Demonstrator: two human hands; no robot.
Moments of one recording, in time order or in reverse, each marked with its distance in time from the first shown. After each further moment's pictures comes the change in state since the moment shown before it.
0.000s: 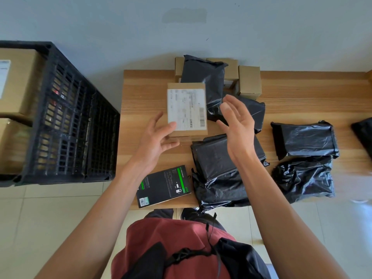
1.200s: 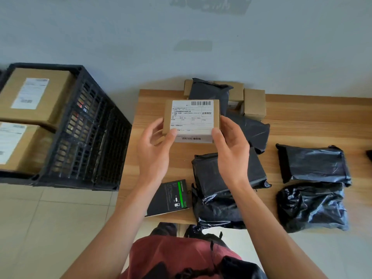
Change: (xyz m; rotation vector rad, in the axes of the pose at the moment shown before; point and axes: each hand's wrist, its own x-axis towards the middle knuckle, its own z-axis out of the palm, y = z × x) left_hand -0.039 0.015 0.054 0.240 0.479 0.468; right_hand -0.031 -0.015 -0.004 -0.039 -0.085 -0.178
